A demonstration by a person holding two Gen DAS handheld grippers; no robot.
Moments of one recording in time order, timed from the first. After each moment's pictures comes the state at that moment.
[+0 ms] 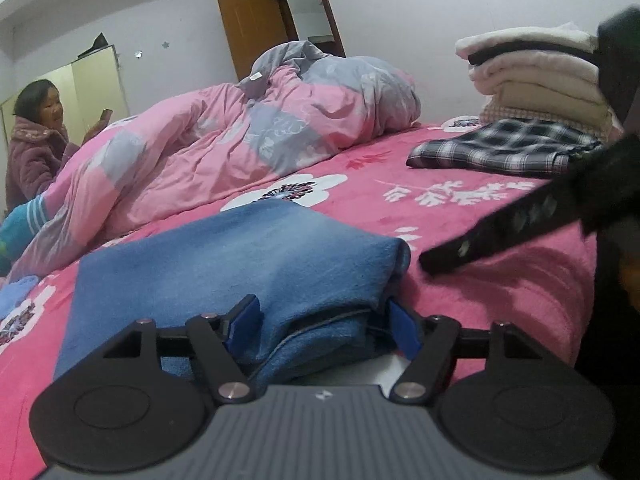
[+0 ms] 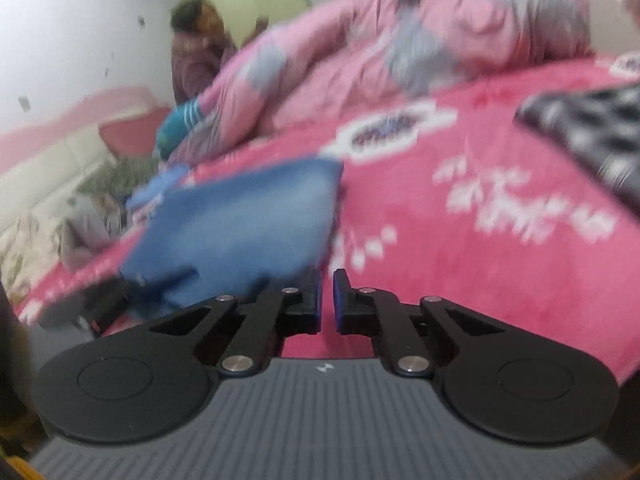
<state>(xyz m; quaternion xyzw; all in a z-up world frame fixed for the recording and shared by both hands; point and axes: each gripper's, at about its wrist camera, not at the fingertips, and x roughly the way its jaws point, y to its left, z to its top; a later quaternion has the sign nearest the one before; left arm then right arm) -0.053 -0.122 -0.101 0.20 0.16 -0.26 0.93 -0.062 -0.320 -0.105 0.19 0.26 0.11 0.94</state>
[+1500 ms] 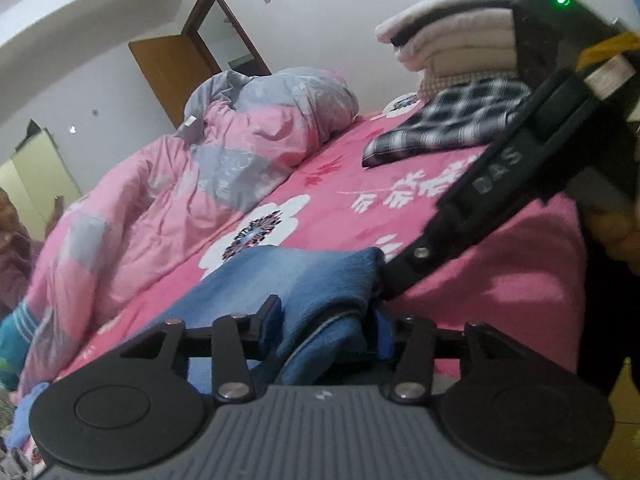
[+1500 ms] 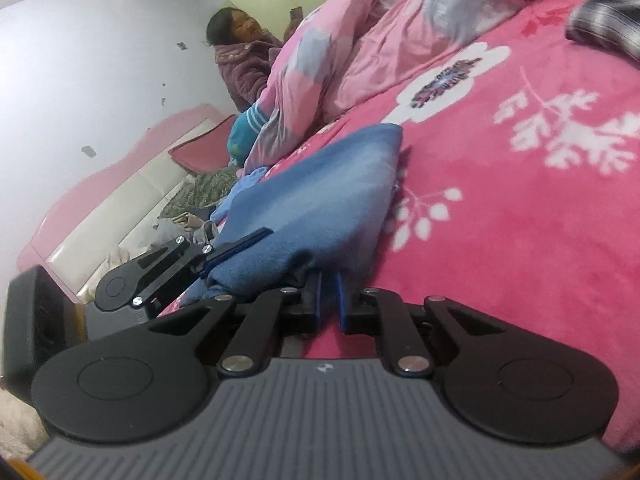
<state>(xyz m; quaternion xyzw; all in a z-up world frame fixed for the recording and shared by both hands) -0.049 -0.129 -0.086 0.33 0.11 -0.33 0.88 -0.049 -0.332 -0.111 0.30 0.25 0.22 0.89</state>
